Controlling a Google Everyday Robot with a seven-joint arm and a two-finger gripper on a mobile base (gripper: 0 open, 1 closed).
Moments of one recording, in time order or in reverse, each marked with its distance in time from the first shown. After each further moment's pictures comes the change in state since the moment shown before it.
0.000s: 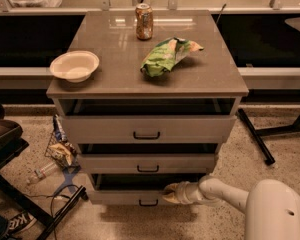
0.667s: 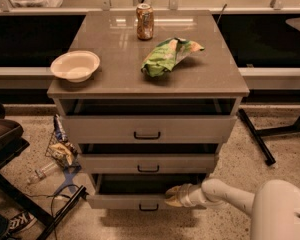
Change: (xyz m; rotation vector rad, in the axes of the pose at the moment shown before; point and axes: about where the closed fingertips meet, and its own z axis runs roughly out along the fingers) arm 0.005 0.013 -0.018 -0.009 0.019 0.001
